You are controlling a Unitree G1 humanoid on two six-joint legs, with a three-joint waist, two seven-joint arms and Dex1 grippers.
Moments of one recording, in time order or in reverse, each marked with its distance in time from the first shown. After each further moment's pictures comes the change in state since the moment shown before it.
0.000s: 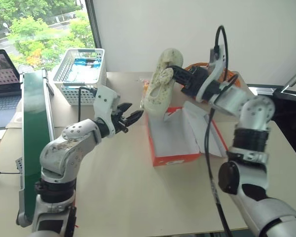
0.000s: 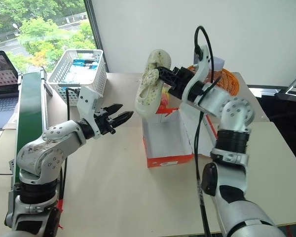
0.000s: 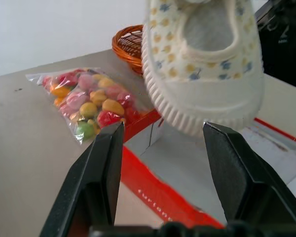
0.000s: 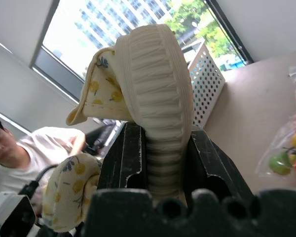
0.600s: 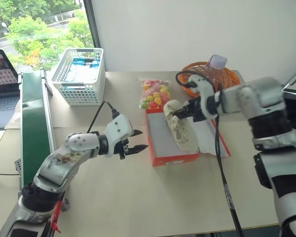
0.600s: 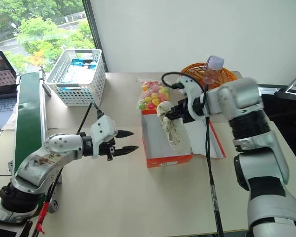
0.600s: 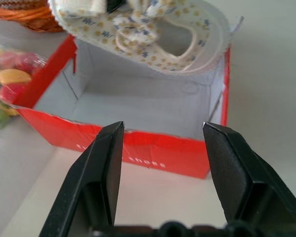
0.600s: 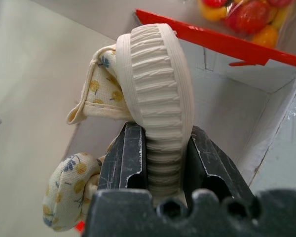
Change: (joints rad) left arm 0.106 0.168 -0.212 -0.024 0.132 -0.211 -0.269; right arm -0.047 -0.204 0.644 0.298 -0.366 -0.053 0.466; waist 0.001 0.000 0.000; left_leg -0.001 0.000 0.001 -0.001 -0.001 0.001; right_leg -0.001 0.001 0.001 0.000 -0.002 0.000
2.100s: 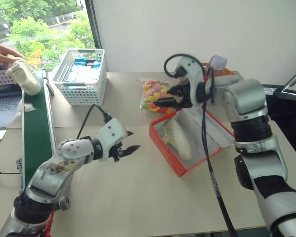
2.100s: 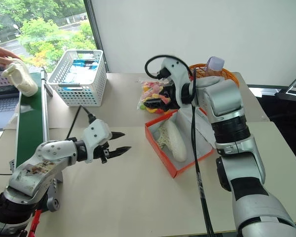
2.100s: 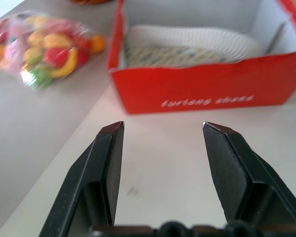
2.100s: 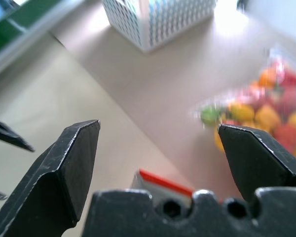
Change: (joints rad) left arm 0.128 0.017 0.135 -0.081 0.073 0.095 0.128; right arm 0.040 0.138 -0.207 -0.349 -0.289 -0.268 0.237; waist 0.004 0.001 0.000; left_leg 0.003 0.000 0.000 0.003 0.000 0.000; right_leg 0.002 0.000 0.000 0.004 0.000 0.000
